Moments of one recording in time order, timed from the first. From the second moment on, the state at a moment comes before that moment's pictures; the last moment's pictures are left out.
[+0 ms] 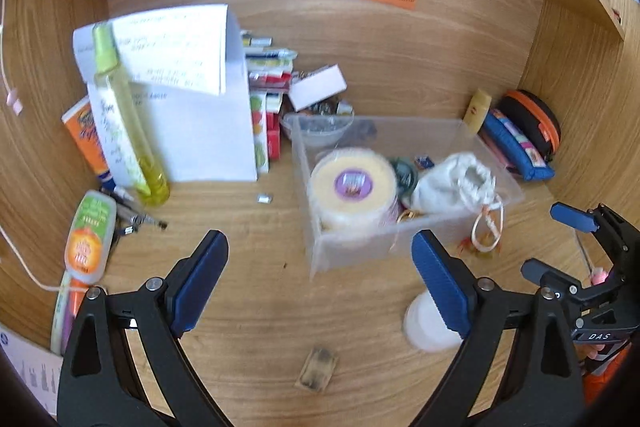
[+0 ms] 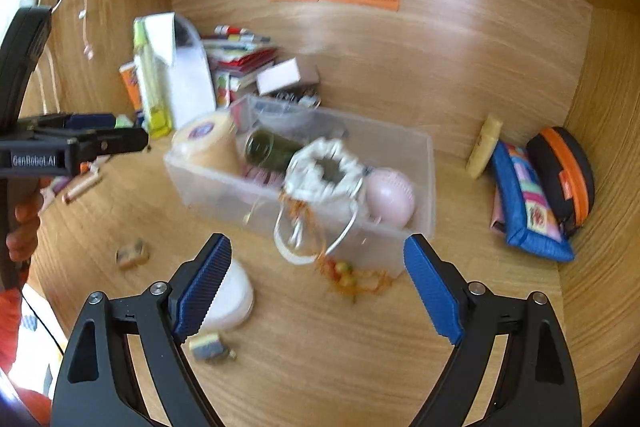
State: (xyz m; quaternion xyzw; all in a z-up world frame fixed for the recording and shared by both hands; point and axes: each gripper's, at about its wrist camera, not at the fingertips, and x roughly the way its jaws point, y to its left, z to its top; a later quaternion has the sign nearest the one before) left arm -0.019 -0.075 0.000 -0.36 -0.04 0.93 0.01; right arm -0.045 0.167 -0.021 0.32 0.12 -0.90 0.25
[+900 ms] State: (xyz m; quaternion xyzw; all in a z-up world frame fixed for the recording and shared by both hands) left arm 0.024 -0.075 -0.095 -0.45 -0.03 0.89 0.00; right arm 0.000 0.143 -0.095 0.41 0.11 -0.85 0.32
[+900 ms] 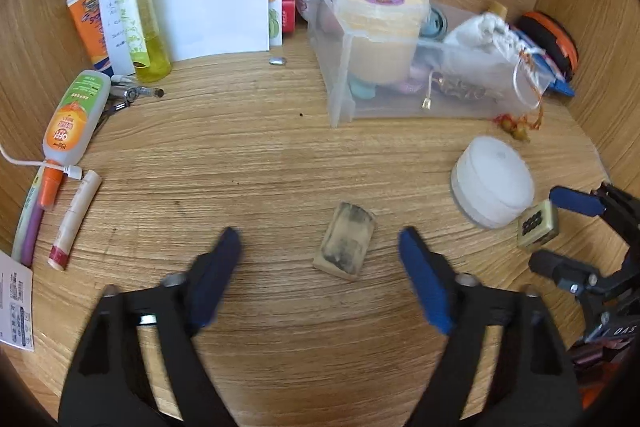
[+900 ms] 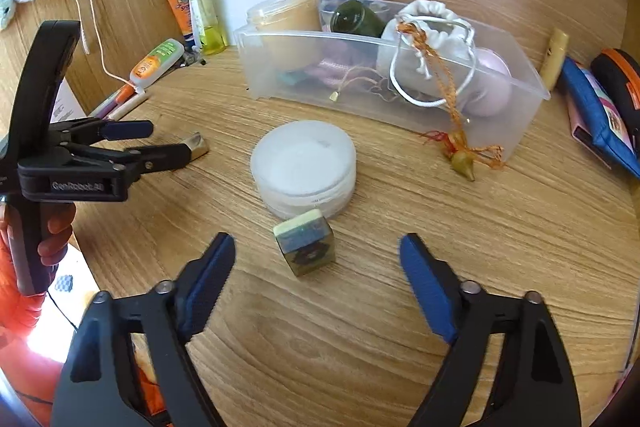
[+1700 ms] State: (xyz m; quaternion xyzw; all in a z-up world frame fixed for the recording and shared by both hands) left arm 0.022 -0.081 -0.076 -0.41 -0.04 0.91 -0.02; right arm -0.013 0.156 -0.080 0.40 0.08 -0.85 0.33
